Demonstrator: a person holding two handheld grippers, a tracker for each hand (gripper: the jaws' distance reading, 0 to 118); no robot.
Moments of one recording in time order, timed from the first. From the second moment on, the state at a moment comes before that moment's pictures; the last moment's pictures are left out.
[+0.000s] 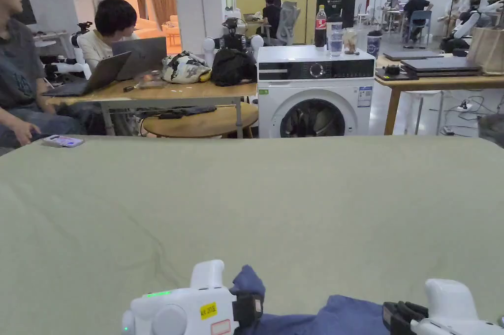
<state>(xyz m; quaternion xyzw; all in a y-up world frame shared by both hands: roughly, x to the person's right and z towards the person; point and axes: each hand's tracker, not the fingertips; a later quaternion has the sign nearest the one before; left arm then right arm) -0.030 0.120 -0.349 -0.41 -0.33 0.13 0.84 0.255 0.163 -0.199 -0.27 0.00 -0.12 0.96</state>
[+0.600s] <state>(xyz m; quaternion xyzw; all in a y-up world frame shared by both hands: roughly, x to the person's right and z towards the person) -0.036 0.100 -0.364 -0.41 -0.38 0.21 0.80 0.275 0.148 -0.190 -0.26 -0.02 -0.20 0.94</state>
